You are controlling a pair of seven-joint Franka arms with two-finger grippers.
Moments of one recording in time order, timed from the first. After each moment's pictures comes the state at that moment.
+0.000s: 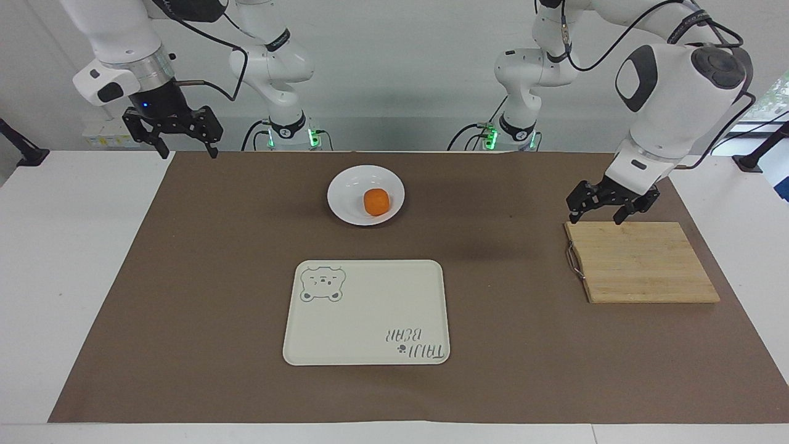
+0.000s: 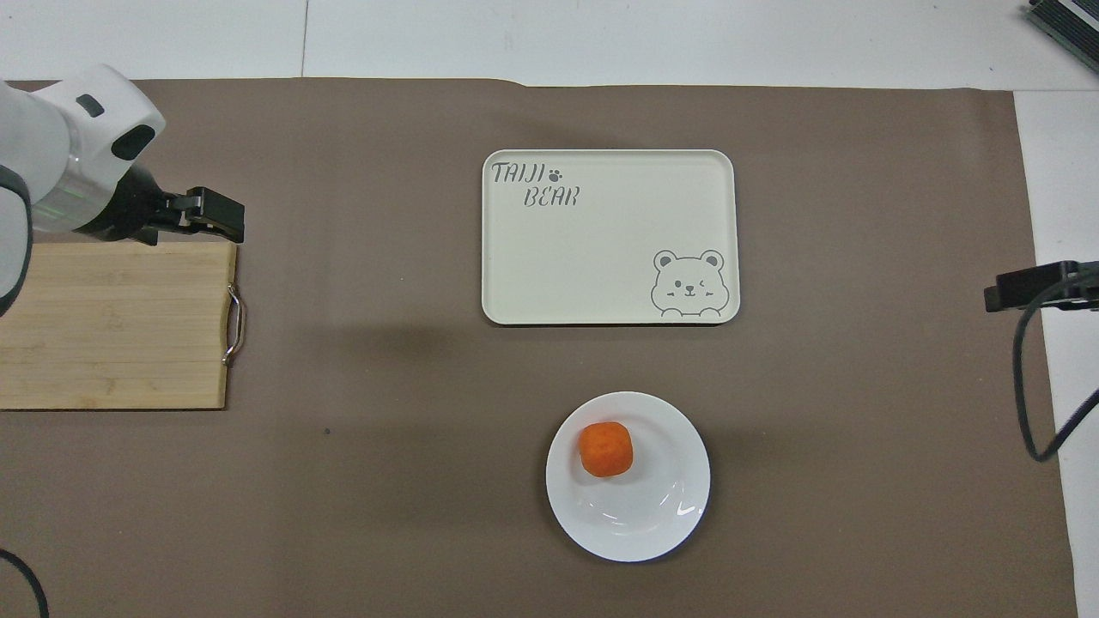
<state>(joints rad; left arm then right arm) -0.08 0.13 -0.03 -1.55 -0.04 1.71 -0.04 -0.01 -0.06 -0.05 -1.64 0.05 1.57 -0.06</state>
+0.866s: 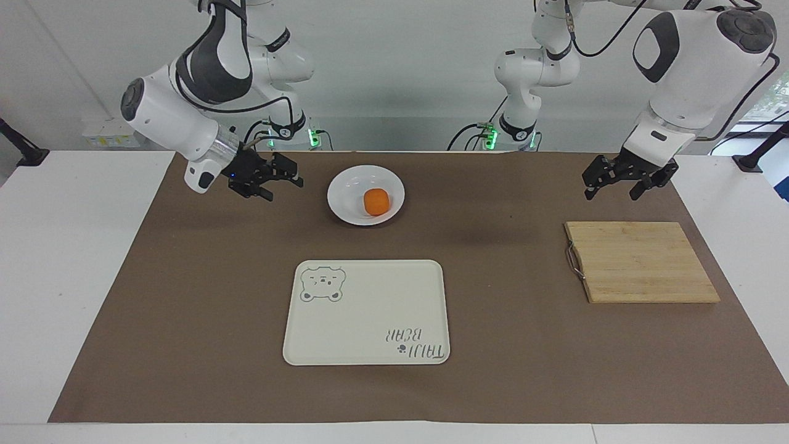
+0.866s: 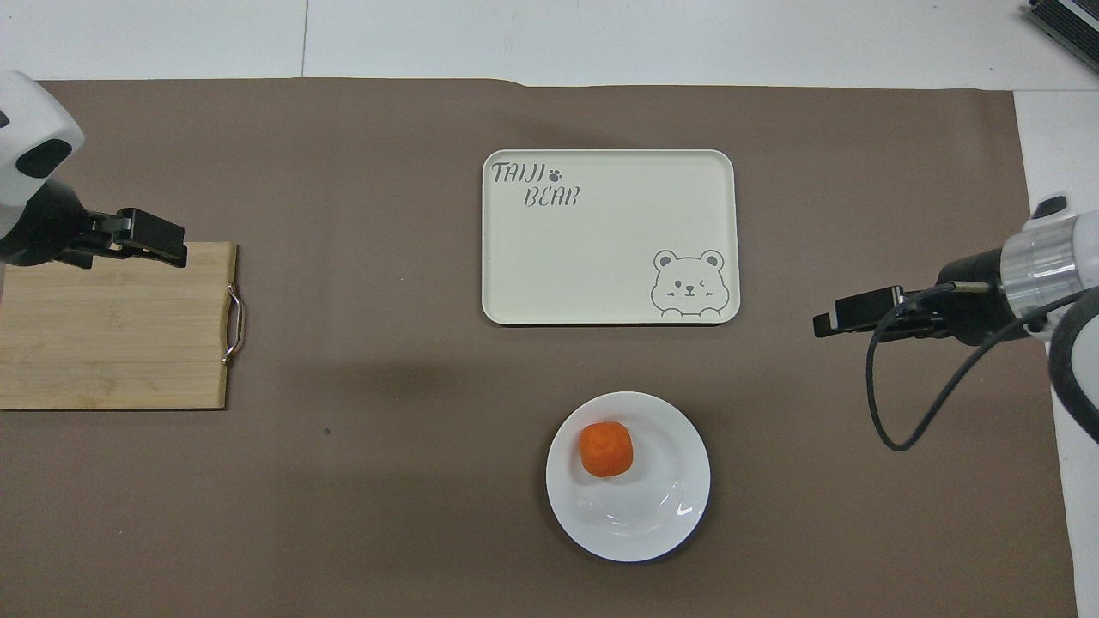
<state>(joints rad) -0.08 0.08 -0.01 -1.55 -0.03 1.63 -0.03 0.02 -0.04 -0.04 -2.08 0.59 1.80 -0.27</state>
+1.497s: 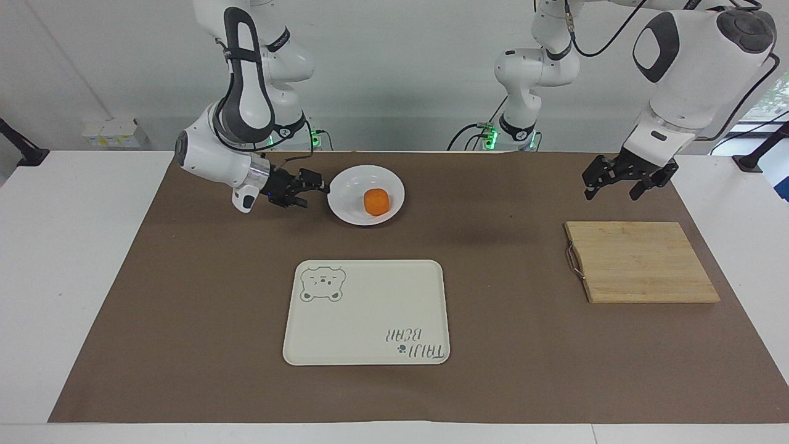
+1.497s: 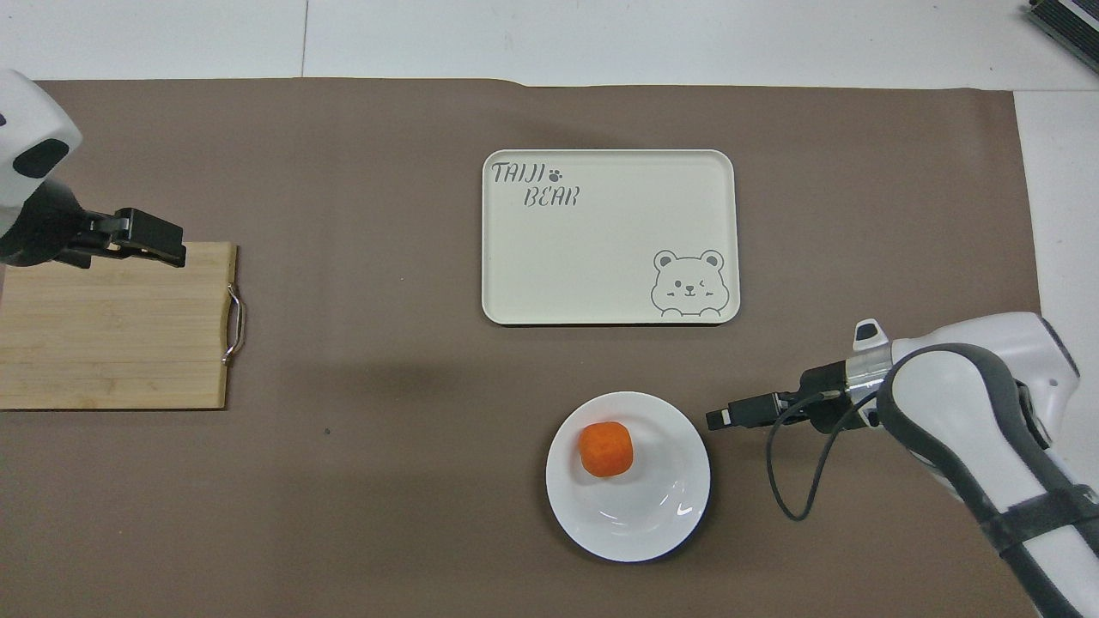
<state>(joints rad) -0.08 0.08 -0.01 -1.55 -0.03 1.63 -0.03 0.05 -0.03 -0.04 -2.38 0.82 1.93 -0.53</state>
